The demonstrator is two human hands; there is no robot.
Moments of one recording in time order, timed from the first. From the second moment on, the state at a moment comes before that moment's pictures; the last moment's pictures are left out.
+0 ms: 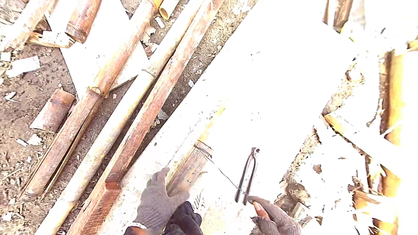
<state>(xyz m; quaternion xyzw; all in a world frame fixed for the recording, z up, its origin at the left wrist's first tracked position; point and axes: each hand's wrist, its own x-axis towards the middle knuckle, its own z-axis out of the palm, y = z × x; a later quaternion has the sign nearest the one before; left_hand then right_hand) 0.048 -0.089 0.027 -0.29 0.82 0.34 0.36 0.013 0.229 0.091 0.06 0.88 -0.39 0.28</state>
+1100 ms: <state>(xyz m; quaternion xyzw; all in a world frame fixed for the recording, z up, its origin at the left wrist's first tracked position) 0.016 -0.088 0.008 -0.32 0.61 0.62 0.39 -0.040 0.114 -0.015 -0.04 0.76 -0.43 0.49</state>
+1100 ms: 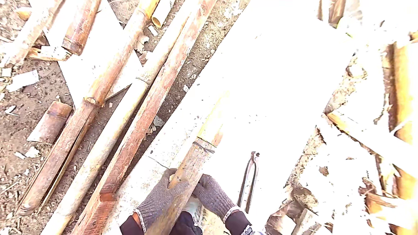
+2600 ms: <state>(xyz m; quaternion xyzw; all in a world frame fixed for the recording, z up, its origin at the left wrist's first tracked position) 0.040 -0.055 -0.017 -0.17 0.86 0.48 -0.07 -0.027 0.123 0.058 -0.08 0.83 -0.17 0.53</state>
